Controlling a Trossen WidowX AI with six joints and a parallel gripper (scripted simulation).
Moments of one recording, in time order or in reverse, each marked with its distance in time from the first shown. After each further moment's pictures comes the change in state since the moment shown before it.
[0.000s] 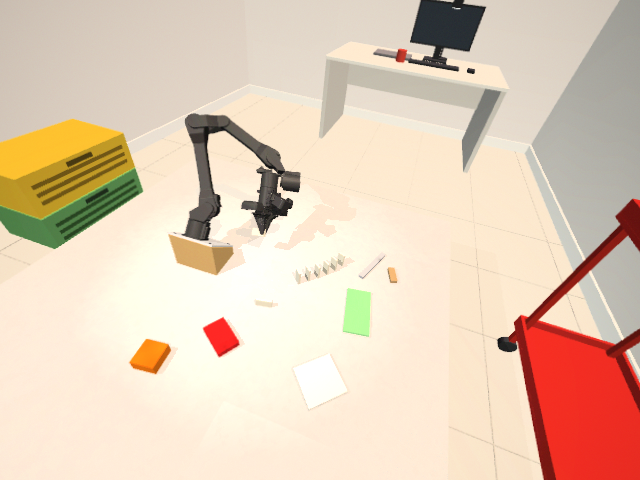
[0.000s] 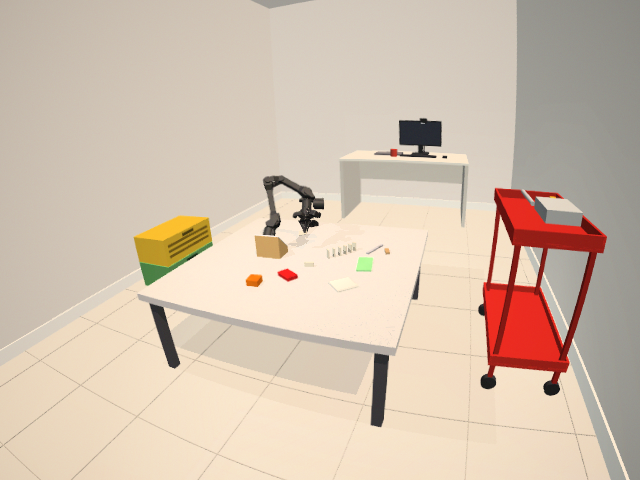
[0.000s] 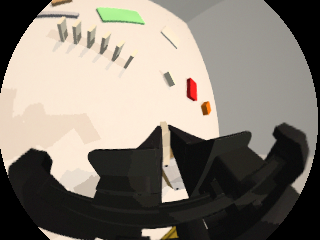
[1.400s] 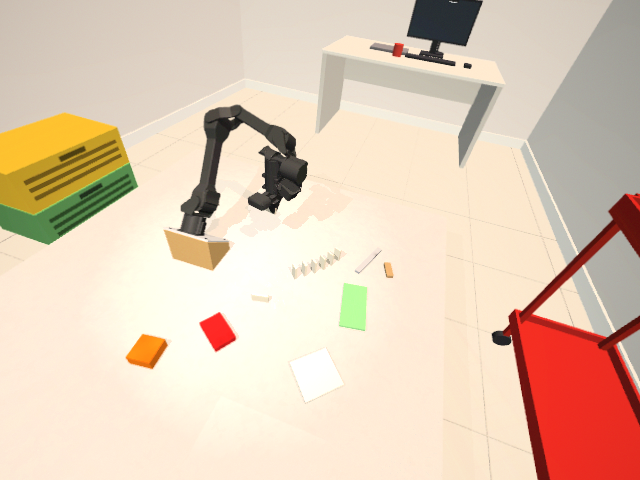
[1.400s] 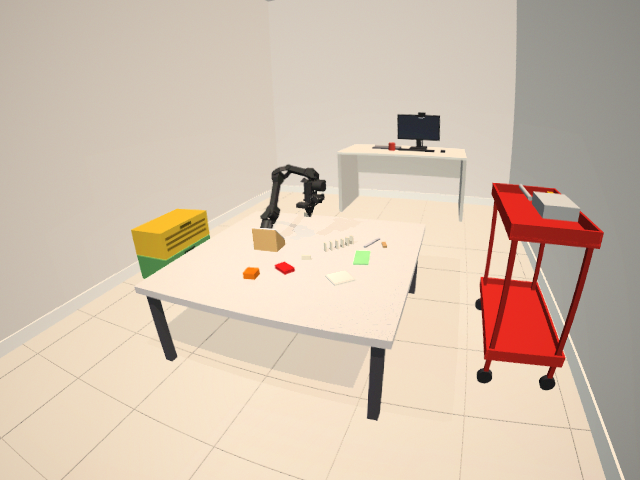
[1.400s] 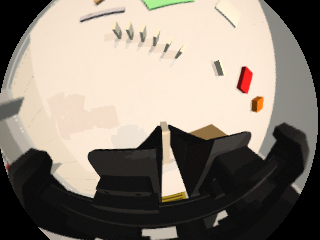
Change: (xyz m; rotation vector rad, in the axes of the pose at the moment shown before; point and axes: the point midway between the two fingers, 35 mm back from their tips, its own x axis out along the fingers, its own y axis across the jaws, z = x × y) arm -0.055 0.003 0.045 0.026 0.319 0.618
